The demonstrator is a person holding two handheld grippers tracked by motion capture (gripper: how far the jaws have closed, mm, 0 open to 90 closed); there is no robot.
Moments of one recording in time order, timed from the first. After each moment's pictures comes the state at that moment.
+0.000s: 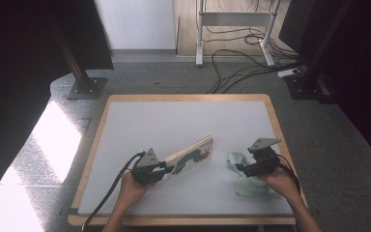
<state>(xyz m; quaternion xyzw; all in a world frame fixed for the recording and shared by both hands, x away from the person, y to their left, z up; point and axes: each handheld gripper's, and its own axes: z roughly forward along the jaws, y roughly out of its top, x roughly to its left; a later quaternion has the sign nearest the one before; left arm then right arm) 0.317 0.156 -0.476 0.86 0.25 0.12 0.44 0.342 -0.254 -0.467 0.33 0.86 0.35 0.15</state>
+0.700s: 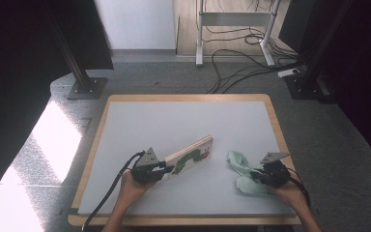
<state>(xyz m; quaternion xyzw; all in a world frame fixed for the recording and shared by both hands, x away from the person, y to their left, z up) 0.318 0.157 -0.476 0.86 0.25 0.11 0.44 0.320 -0.291 -0.509 0.37 0.87 0.31 0.12</state>
